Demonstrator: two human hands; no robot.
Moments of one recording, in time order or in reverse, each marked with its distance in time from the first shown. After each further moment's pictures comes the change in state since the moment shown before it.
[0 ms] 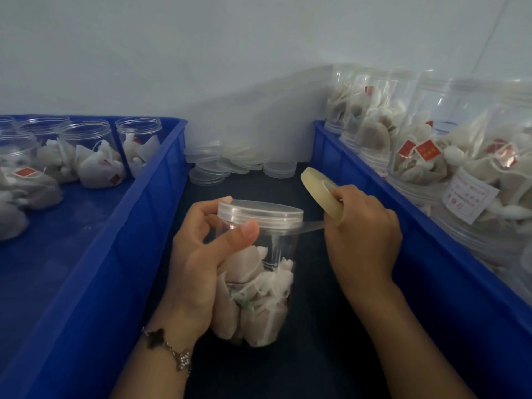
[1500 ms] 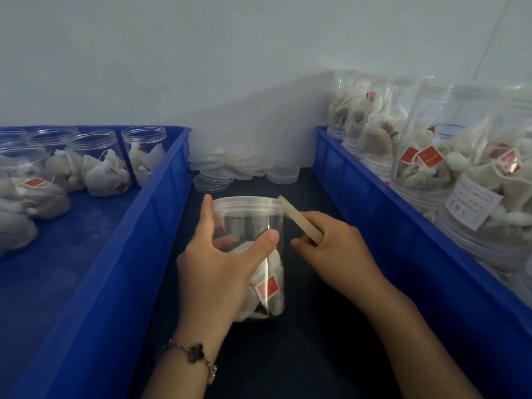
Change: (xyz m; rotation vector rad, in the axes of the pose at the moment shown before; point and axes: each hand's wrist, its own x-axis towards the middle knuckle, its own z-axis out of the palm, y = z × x) left_hand 0.002 -0.007 0.015 0.434 0.206 0.044; right_hand 0.004 -0.002 0.002 0.384 -0.807 0.185
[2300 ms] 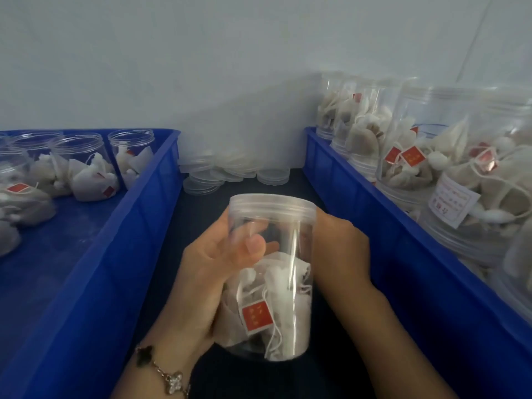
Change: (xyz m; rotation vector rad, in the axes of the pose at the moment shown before) left_hand 0.014 0.011 0.000 -0.417 -0.499 -0.128; right_hand -0.010 -0.017 -0.009 -0.386 0.212 -0.061
